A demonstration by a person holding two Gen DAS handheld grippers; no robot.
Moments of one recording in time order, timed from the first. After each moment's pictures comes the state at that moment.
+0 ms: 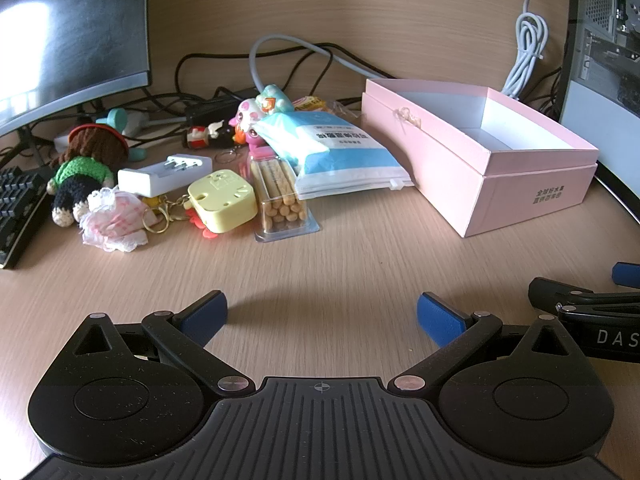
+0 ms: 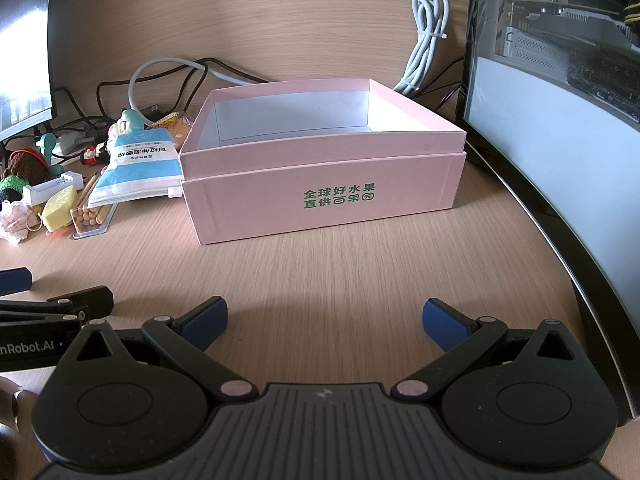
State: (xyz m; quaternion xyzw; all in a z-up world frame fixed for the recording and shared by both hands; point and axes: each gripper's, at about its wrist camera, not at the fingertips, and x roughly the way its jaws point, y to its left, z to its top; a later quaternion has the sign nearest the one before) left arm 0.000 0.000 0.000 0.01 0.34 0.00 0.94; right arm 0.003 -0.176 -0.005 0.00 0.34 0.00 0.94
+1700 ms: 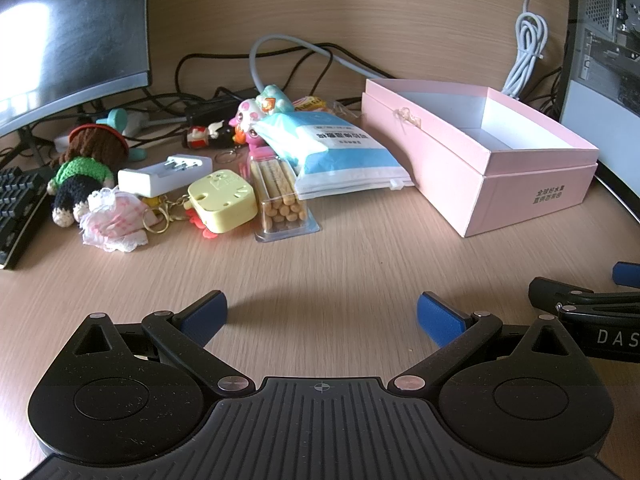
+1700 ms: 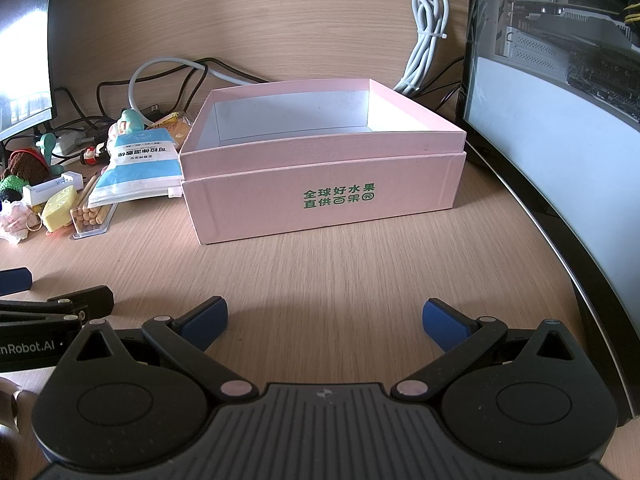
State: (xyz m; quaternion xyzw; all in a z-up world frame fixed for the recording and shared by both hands) left arm 0.000 0.001 0.000 0.01 0.34 0.00 0.94; right arm 0.003 -0.176 -0.005 0.00 0.34 0.00 0.94
